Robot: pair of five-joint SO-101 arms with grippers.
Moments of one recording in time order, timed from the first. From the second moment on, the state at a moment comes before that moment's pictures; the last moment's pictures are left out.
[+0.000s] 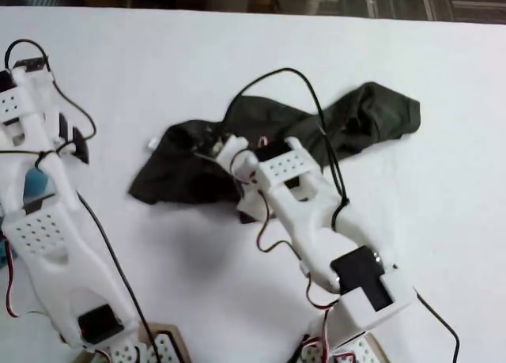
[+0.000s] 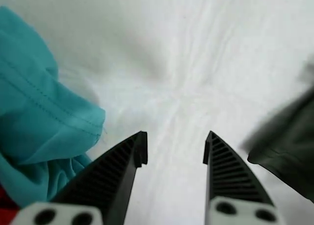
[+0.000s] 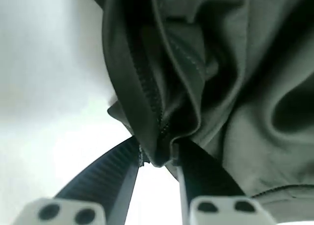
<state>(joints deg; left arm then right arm) -34.2 42.8 -43.8 101.2 -8.7 -29.7 6.4 23.8 65.0 36.4</state>
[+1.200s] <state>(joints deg) -30.2 42.8 -43.8 101.2 -13.4 -9.1 -10.3 -12.7 88.3 49.4</state>
